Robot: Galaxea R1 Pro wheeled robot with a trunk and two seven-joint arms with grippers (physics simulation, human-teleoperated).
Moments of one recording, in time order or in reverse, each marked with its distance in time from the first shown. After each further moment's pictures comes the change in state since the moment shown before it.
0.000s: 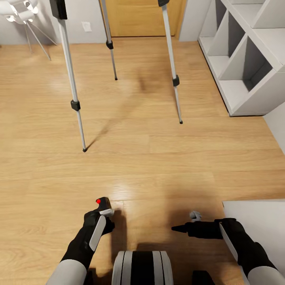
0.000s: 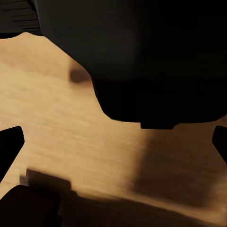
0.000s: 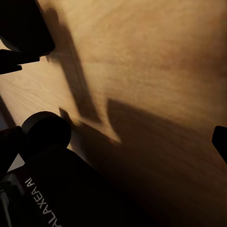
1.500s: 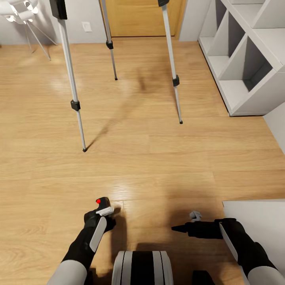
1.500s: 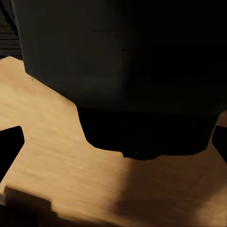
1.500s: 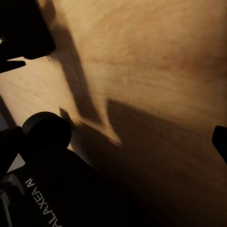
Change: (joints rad) left arm 0.000 0.000 -0.006 0.031 0.040 -0.137 -0.009; right arm 0.000 0.000 -0.001 0.000 0.000 -0.001 0.002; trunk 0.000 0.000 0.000
